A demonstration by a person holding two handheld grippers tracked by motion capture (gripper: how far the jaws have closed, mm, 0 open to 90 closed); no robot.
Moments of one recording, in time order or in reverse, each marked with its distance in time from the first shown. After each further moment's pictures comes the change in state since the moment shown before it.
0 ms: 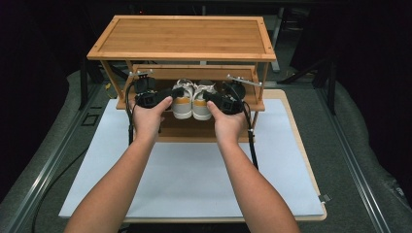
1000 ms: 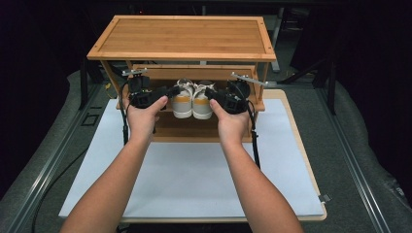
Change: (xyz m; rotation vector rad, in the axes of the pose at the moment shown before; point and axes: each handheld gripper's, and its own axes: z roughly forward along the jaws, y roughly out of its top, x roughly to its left) left arm -0.004 0.006 -0.019 -0.030 -0.006 0.039; right arm 0.002 0.007 -0.017 -0.040 0.006 -0.021
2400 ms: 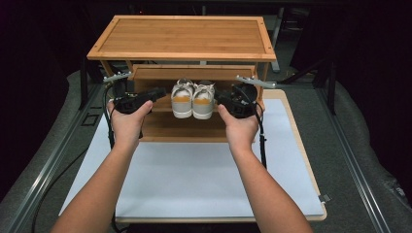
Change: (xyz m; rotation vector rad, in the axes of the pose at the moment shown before) left arm 0.014 -0.005 -0.034 -0.039 -0.018 0.047; right arm -0.004 0.000 -0.027 -0.008 -0.029 -0.133
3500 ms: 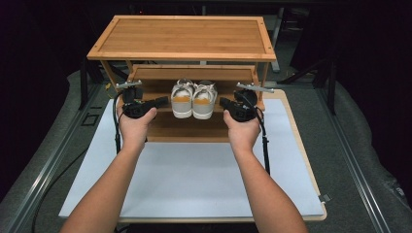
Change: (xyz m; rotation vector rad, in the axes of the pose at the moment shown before) left arm 0.018 -0.025 0.032 0.077 -0.022 -0.027; right arm -0.025 -0.020 0.023 0.059 0.020 0.008
